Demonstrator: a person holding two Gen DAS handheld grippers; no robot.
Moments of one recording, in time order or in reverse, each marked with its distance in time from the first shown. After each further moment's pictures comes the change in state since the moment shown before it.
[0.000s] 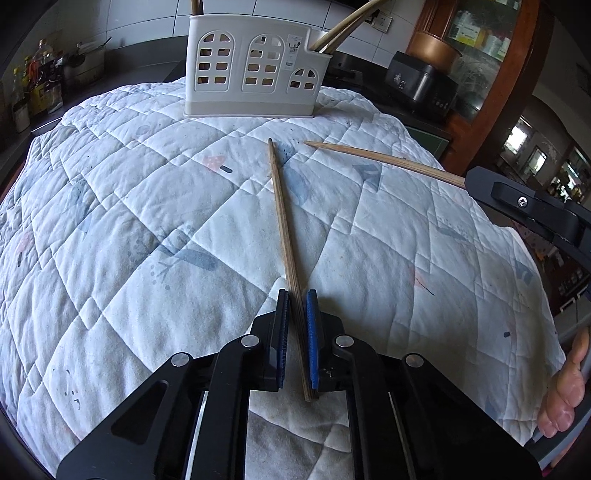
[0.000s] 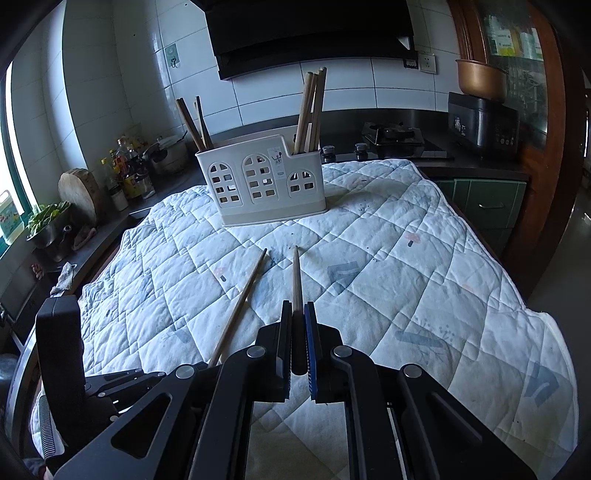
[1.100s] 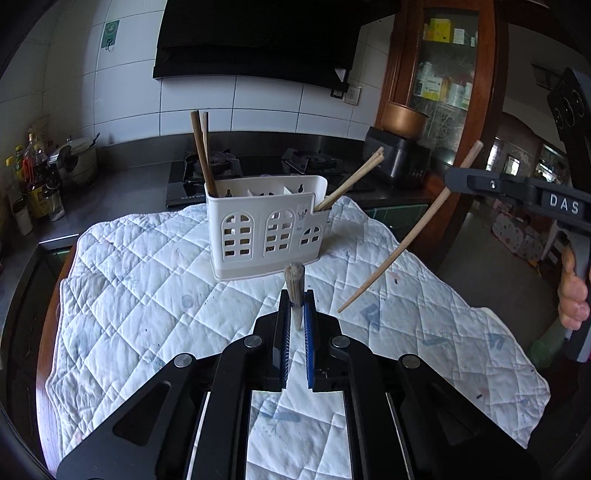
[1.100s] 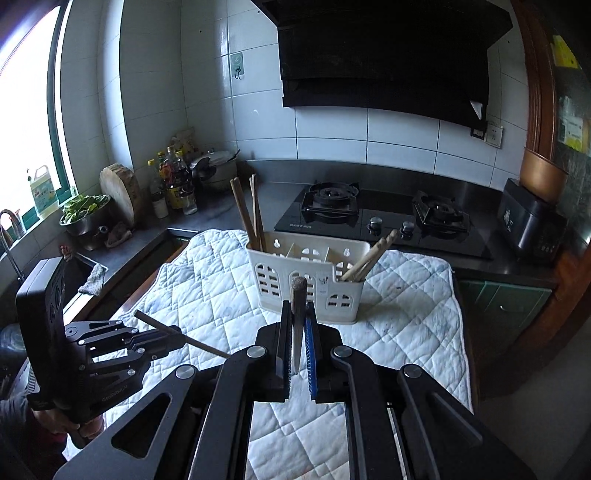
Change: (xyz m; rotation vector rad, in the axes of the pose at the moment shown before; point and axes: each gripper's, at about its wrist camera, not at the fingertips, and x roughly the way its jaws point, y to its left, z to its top) left arm -0.103 0.037 0.124 0.155 -0.270 -0.042; right arm -0.034 0.036 0.168 -0.249 -0.037 0.123
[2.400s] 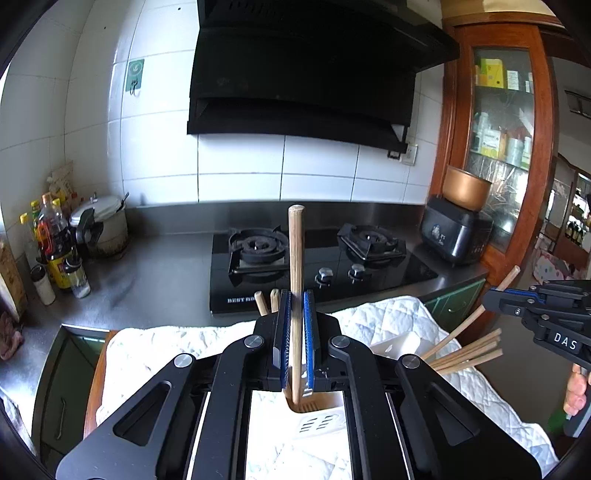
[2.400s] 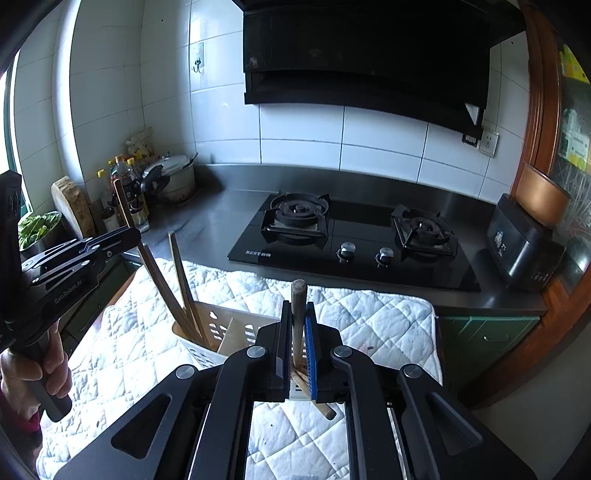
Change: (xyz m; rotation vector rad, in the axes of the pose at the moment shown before) left arm 0.073 0.070 0.179 -0.046 -0.161 0.169; right arm 0.109 -0.051 0.104 0.010 0.054 -0.117
